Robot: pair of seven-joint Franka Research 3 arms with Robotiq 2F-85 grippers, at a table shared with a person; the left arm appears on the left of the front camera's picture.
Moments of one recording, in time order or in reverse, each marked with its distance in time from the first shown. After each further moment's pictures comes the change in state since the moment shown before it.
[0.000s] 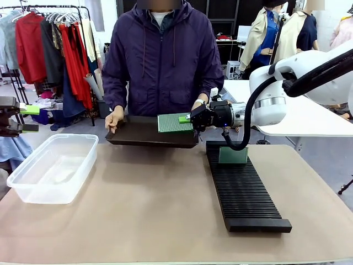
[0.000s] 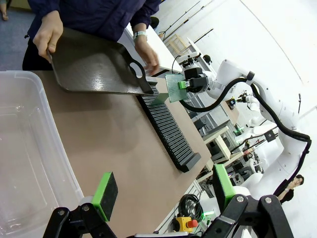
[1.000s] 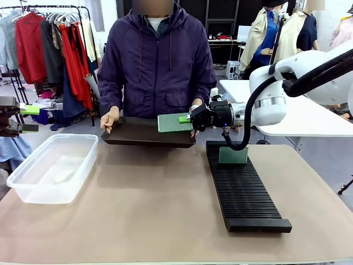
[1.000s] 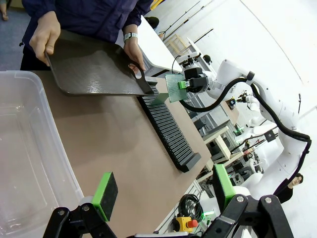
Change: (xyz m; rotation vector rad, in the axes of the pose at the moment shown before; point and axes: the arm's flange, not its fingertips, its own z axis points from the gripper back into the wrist) left arm 0.000 0.000 0.000 0.000 0.000 0.000; right arm 0.000 0.000 0.000 0.000 0.000 0.000
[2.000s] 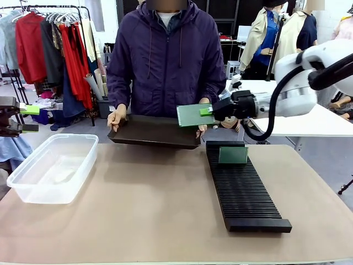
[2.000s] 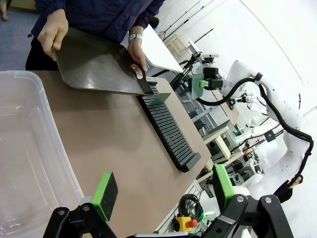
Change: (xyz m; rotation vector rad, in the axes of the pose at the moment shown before) left arm 0.000 0.000 0.000 0.000 0.000 0.000; right arm -0.007 0.040 0.085 0.013 0.019 0.264
